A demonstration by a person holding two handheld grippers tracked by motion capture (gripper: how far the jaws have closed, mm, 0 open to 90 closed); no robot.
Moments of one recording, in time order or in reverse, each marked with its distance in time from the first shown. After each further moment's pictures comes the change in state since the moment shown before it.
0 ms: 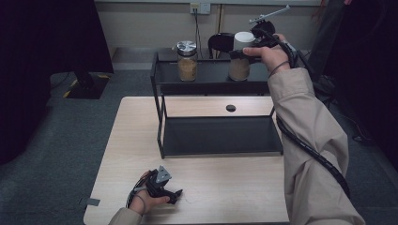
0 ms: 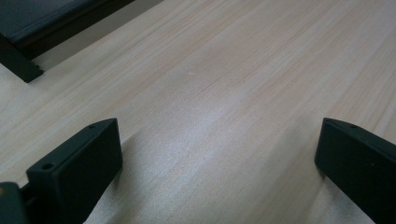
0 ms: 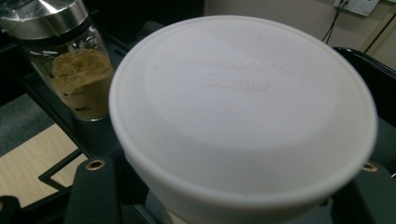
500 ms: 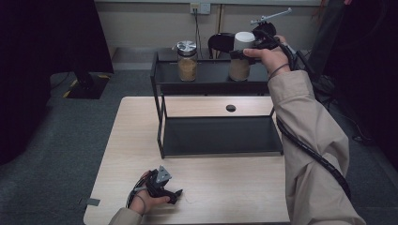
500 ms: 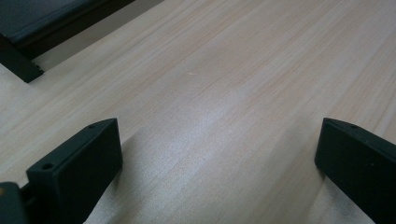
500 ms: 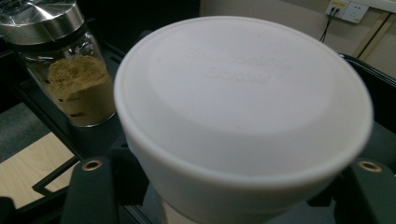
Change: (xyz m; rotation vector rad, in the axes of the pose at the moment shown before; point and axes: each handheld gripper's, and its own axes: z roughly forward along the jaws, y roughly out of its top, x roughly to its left) left arm 0.000 0.000 0.000 0.000 0.001 0.000; right arm 0.002 -0.009 0.000 -0.035 -0.016 0.004
